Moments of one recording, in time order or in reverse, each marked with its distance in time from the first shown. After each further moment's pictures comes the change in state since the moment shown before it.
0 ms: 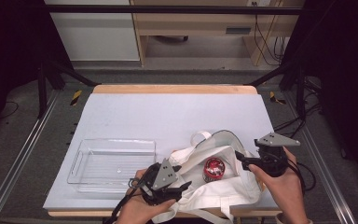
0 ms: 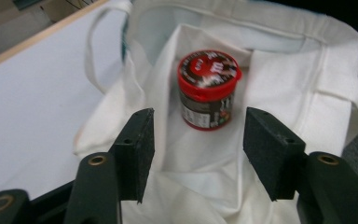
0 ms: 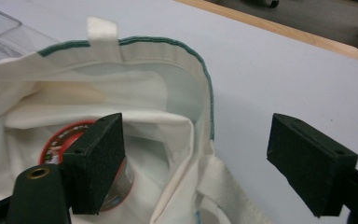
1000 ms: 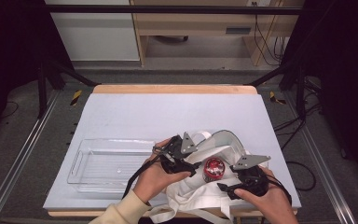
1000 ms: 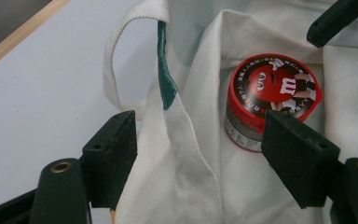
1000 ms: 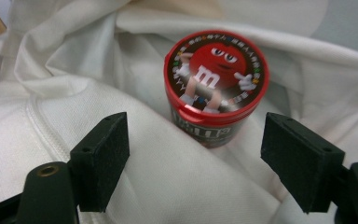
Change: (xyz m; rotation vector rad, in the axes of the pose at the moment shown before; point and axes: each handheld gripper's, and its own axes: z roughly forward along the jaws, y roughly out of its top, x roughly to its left) left arm 0.036 0.041 0.067 0.201 0.010 0.061; right arm 0.049 -0.034 0.019 0.205 0.304 -0.176
